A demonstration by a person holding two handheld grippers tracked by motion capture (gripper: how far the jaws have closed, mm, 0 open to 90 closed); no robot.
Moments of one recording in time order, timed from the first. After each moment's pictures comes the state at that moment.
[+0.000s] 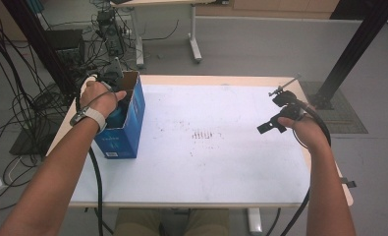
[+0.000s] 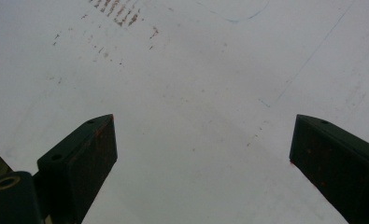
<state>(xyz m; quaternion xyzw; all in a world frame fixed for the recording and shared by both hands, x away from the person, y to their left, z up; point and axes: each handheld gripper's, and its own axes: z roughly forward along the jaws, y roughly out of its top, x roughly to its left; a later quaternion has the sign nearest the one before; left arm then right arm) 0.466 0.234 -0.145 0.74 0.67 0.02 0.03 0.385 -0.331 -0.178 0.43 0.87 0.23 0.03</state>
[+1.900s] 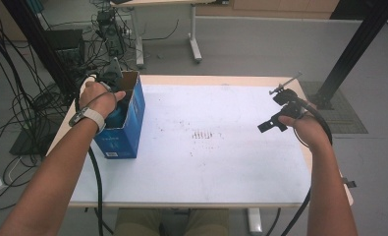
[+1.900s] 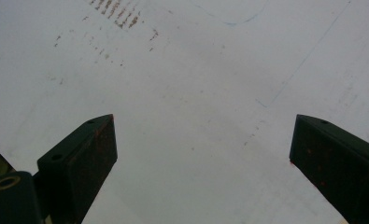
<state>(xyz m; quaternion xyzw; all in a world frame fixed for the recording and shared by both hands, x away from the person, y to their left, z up) 0.464 0.236 -0.145 0.74 0.67 0.02 0.03 0.383 -0.329 -0.170 0.43 0.87 0.22 0.04</state>
